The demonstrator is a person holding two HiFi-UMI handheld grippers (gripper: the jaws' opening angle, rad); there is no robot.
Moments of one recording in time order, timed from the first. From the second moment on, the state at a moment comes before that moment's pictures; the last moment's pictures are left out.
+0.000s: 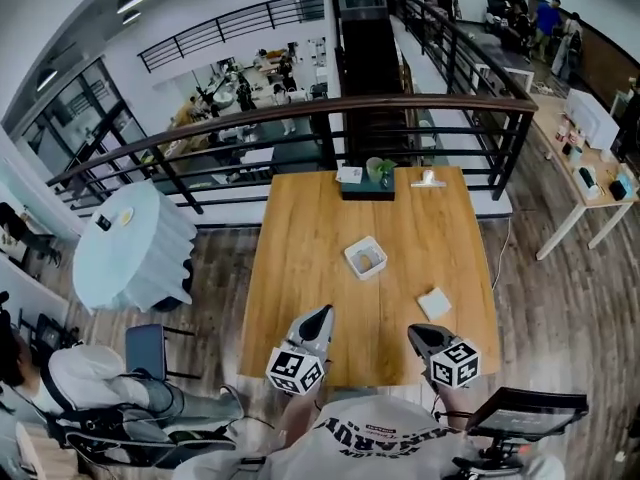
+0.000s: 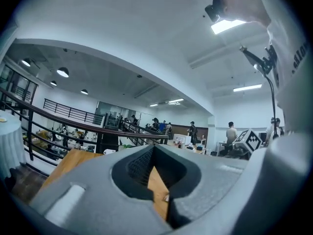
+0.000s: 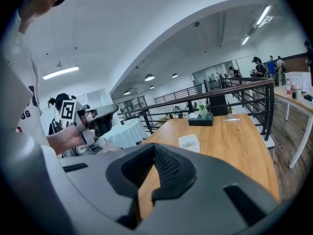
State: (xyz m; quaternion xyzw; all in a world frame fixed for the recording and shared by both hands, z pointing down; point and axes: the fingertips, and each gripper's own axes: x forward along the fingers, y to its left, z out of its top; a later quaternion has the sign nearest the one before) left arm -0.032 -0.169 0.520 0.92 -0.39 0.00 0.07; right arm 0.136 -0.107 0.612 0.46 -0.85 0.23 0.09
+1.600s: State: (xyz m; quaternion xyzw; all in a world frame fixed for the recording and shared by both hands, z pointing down) left arm -0.057 -0.230 0.535 0.93 -0.36 0.02 0.07; right arm 0.138 -0.208 0.585 0.51 -0.84 0.18 0.07
